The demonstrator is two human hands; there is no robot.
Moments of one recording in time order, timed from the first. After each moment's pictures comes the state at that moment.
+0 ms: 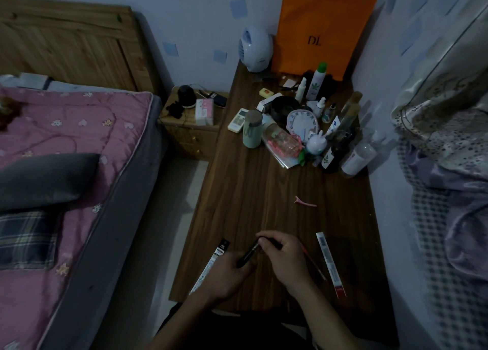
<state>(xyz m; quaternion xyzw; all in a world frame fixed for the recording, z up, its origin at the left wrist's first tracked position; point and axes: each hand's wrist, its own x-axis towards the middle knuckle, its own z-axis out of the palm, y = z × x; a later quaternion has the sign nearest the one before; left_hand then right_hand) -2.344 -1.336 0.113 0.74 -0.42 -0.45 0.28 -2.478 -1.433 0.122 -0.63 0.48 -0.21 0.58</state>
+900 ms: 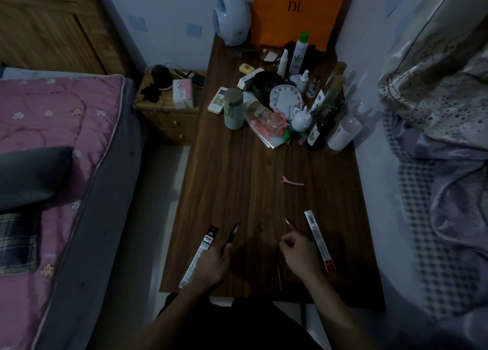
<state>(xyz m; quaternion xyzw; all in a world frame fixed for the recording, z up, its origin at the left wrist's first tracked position) -2.345 -1.334 0.066 0.80 -0.41 -0.39 0.20 -2.546 -1.446 0.042 -0.63 0.63 -0.02 0.45</state>
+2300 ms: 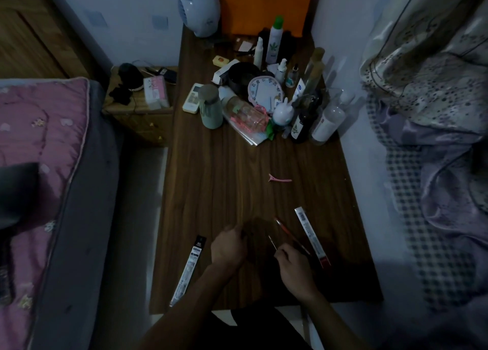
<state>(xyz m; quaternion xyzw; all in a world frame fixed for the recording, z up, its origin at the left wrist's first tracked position) -2.369 -1.411 0.015 0.78 -0.54 -0.31 0.12 -2.557 -1.423 0.022 -0.58 0.63 -0.08 0.51</state>
